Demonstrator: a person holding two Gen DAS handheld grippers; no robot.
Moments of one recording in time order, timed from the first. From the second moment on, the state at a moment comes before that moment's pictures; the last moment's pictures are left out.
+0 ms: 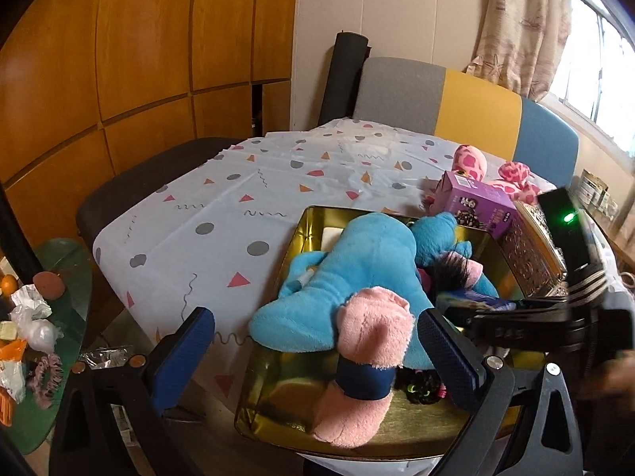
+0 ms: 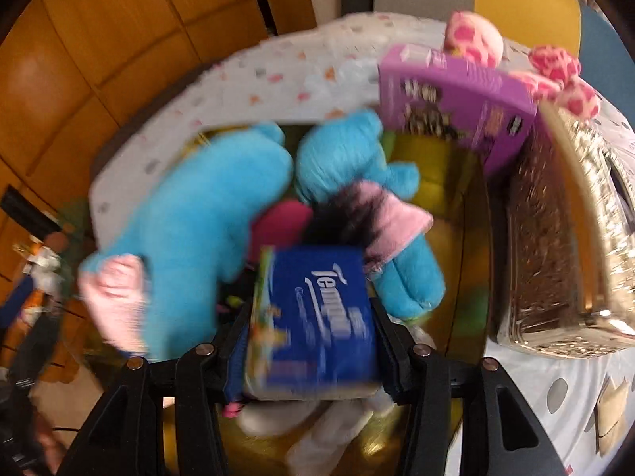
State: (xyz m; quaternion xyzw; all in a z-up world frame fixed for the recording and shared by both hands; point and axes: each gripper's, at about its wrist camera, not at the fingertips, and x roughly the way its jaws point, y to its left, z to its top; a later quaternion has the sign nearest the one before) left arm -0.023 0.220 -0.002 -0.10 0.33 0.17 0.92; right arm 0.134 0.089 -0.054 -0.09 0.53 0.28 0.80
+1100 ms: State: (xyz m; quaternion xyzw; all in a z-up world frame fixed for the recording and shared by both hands) left arm -0.019 0.180 0.011 -0.05 0.32 0.12 0.94; right arm 0.092 -0.019 0.021 -0.03 0.42 0.29 0.86
